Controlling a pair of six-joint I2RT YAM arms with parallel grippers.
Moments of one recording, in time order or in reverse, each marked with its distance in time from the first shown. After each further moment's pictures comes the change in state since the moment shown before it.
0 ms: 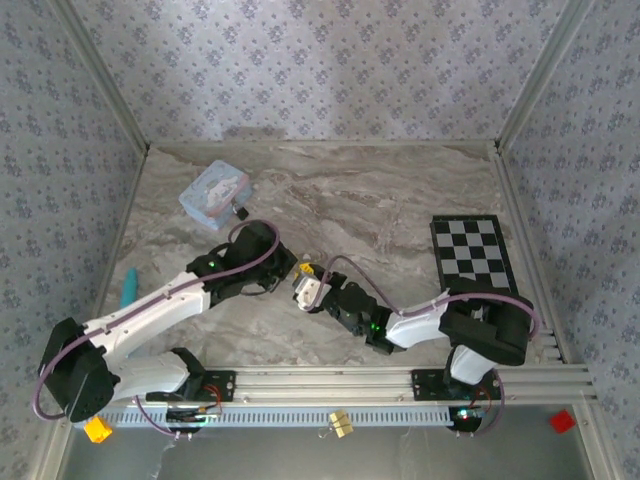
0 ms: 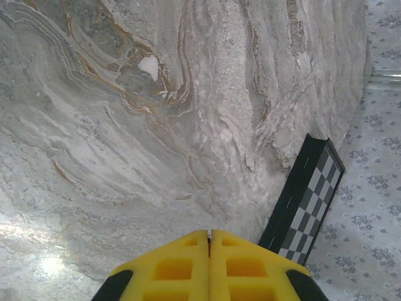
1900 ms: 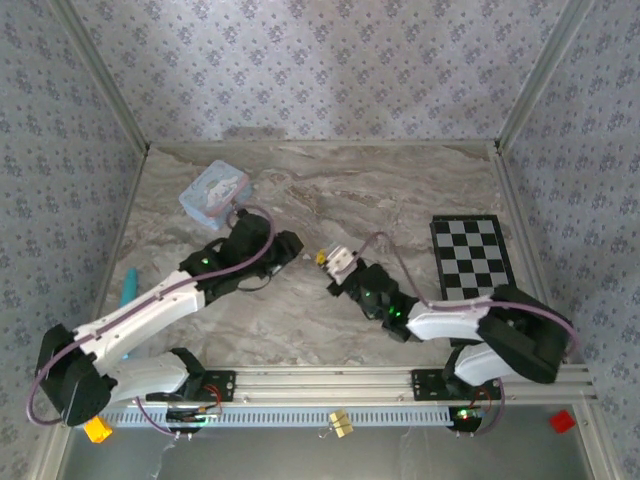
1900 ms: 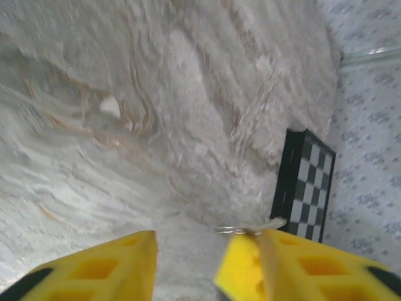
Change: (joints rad) left arm 0.018 -0.051 0.065 -0.008 -0.049 0.280; right arm -0.208 -0.237 -0.046 -0.212 -0.169 0.422
